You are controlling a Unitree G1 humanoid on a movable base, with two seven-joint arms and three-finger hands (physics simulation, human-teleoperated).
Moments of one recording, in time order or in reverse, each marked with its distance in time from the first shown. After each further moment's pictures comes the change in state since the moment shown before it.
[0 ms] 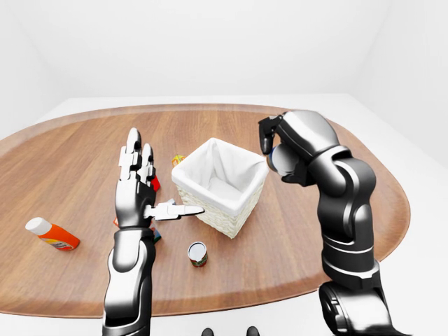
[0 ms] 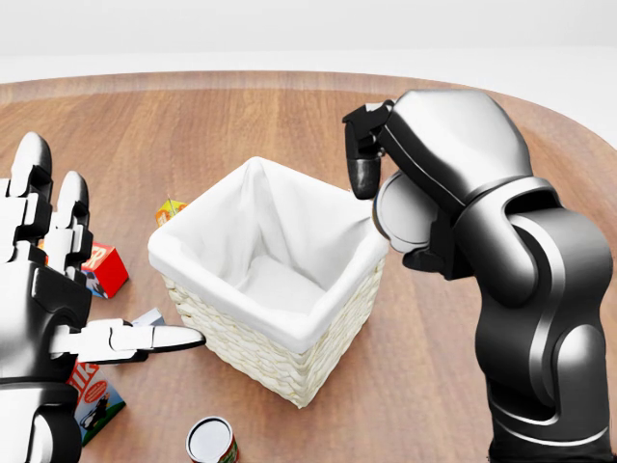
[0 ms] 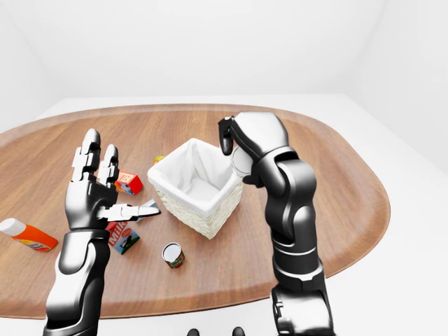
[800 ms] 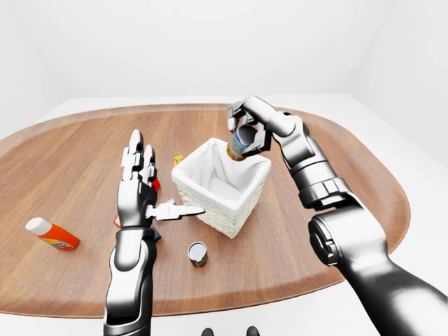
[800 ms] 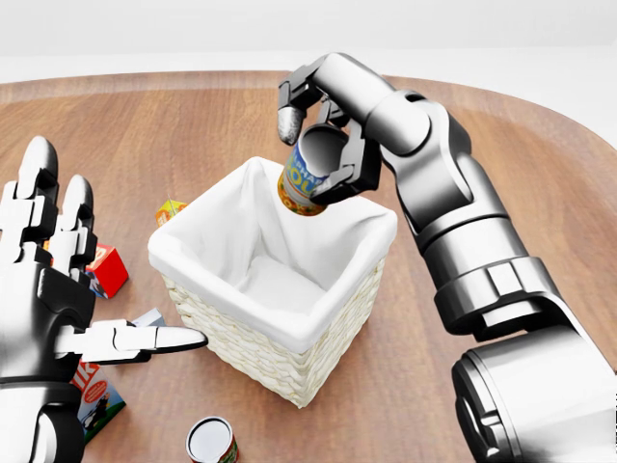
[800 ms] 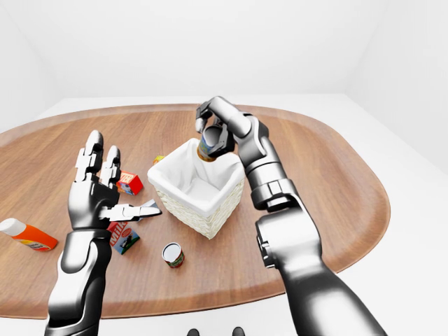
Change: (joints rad) left arm -0.001 -0.001 -0.003 0.017 0.004 0.000 -0.003; right arm -0.623 -0.019 0.039 1.237 0.585 0.000 -0.301
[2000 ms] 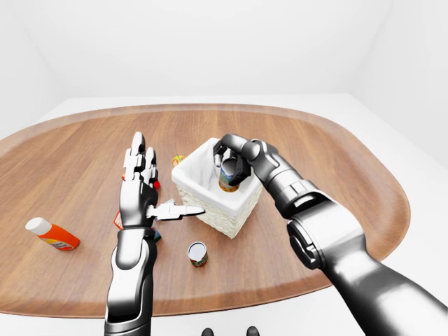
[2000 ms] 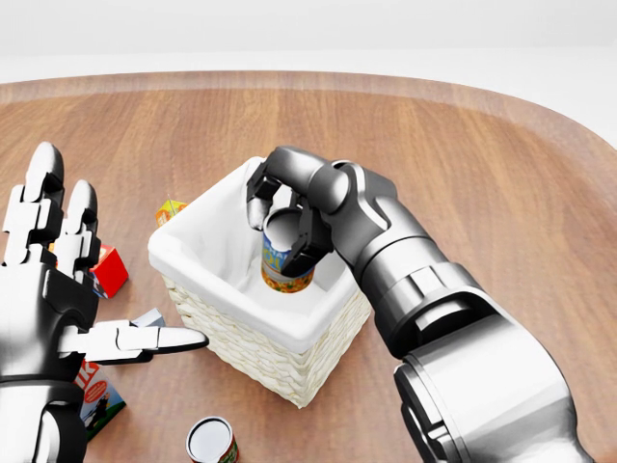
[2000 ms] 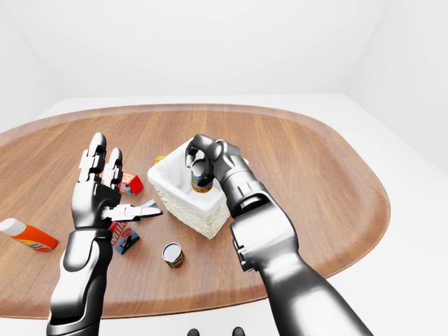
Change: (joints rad) left arm -0.005 0.003 0.002 0.029 -0.002 0.000 -0.004; right arm -0.099 0.159 0.031 0.440 -0.171 0.000 -0.056
